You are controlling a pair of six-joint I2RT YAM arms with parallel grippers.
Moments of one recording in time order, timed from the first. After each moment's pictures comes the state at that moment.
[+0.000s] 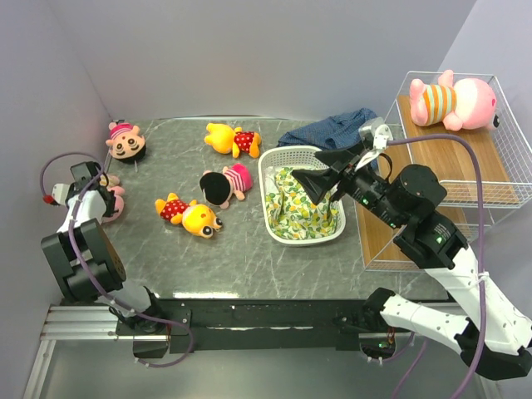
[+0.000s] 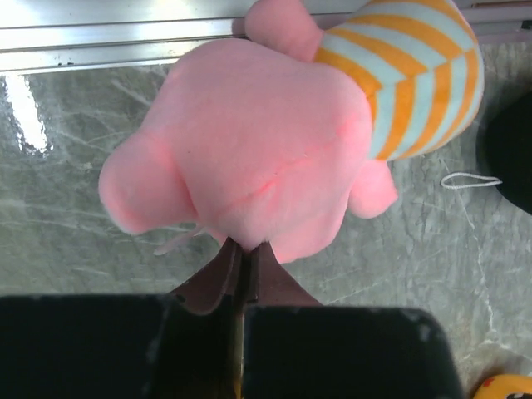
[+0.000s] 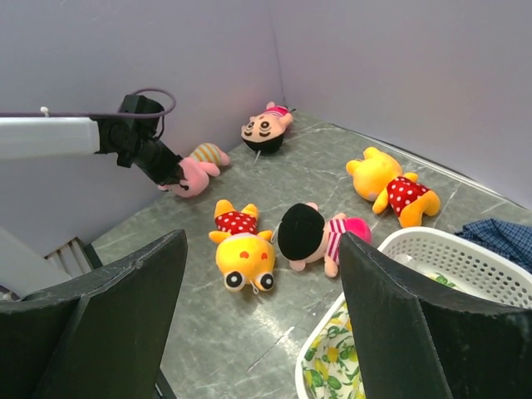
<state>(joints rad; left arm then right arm) 0.46 1.52 0.97 -0.41 -0.29 -1.05 0.75 0.87 1.29 -0.31 -0.06 0.18</state>
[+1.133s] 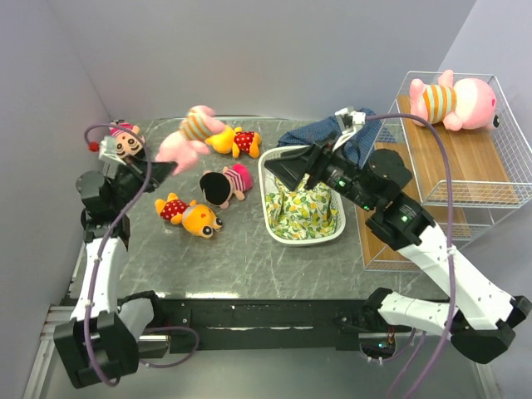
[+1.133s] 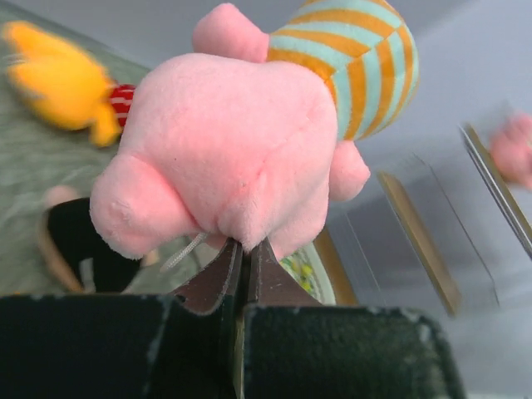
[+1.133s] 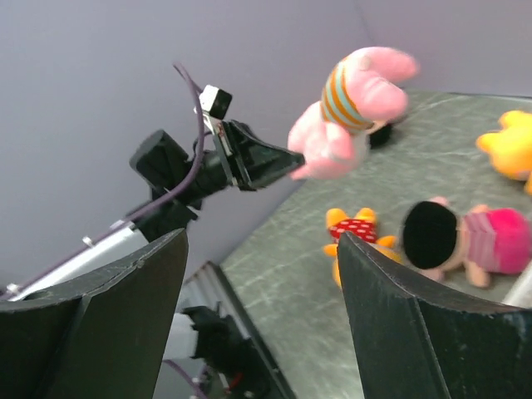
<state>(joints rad) 0.26 0.97 0.69 0.31 0.79 -0.86 0.75 1.02 1.28 -0.14 -0.17 0.58</state>
